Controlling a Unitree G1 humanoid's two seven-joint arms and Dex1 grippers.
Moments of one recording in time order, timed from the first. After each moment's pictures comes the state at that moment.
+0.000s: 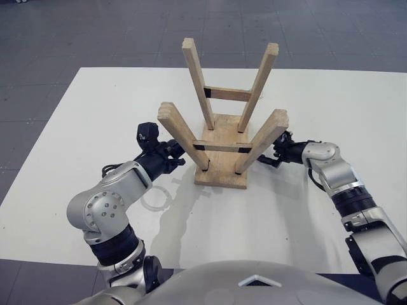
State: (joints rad) left arm -0.13 0.09 0.40 -0.60 -0.68 1.36 -0.13; right arm -0.45 -0.47 0.29 0.40 0.07 0.22 0.71
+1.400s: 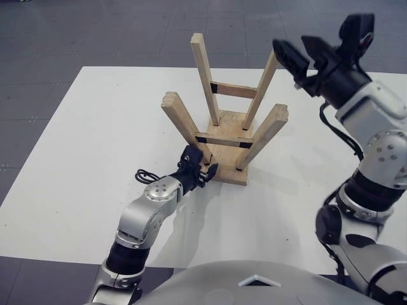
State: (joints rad) left arm 0.04 0.31 -0.26 -0.43 -0.27 0.83 -0.14; right arm -0.73 -0.09 -0.40 -0.53 0.65 1.25 0.17
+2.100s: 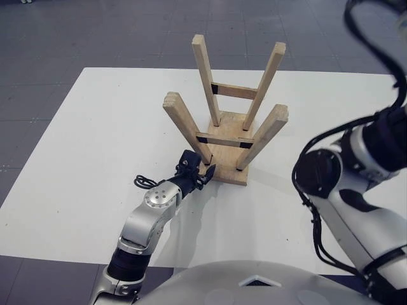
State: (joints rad) left arm 0.10 0.30 -0.26 -0.40 -0.22 0.72 -0.18; right arm -1.23 -0.03 -0.61 -0.50 0.92 1.22 -0.09
